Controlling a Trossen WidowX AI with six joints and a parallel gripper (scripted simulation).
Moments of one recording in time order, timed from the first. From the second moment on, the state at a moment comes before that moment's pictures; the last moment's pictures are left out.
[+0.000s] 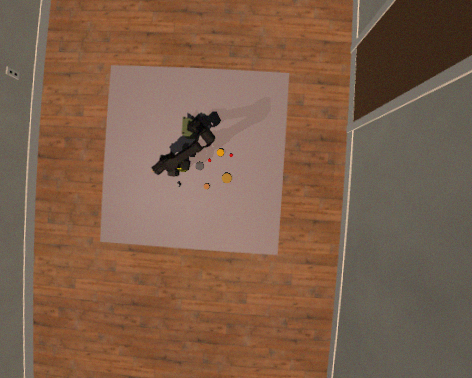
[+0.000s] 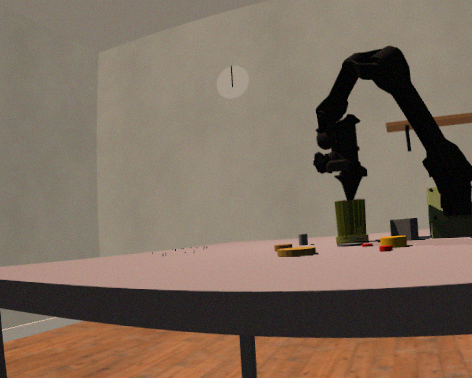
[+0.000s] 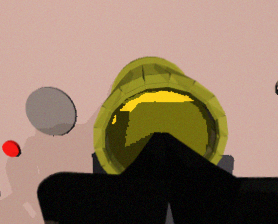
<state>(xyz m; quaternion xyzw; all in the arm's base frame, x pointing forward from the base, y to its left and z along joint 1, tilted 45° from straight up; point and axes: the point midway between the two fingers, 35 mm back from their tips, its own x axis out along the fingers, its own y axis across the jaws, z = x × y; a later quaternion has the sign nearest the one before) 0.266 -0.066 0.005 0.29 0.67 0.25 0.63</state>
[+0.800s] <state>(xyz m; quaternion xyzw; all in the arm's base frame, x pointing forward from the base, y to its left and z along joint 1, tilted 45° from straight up) 0.266 -0.065 0.003 0.29 0.67 0.25 0.63</state>
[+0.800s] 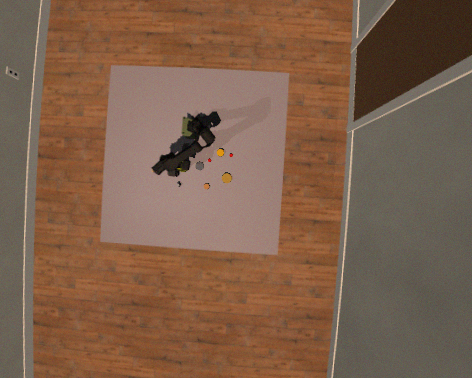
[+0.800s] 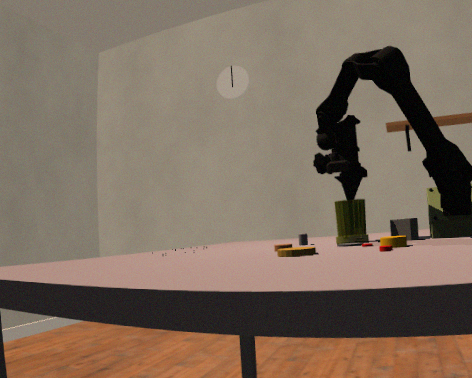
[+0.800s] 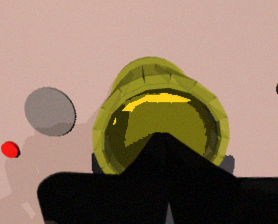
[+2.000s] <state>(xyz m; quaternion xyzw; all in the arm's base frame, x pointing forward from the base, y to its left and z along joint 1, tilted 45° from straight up) 0.265 -0.062 0.001 0.29 0.67 0.25 0.63</state>
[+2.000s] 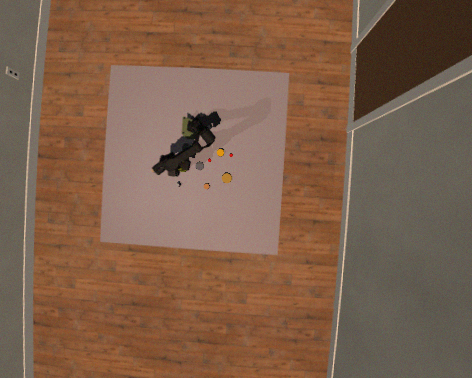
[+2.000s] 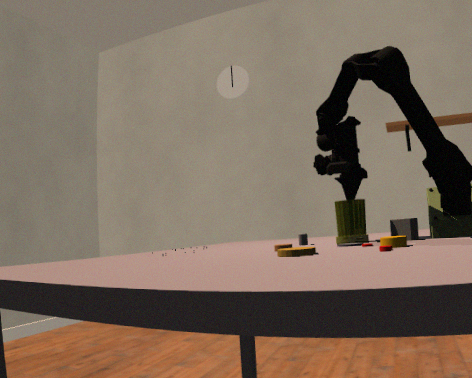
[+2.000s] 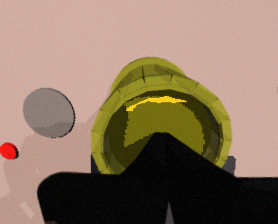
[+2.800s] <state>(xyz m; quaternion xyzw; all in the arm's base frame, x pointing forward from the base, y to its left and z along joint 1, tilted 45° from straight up) 0.265 -0.061 0.000 0.29 0.67 0.25 0.63</state>
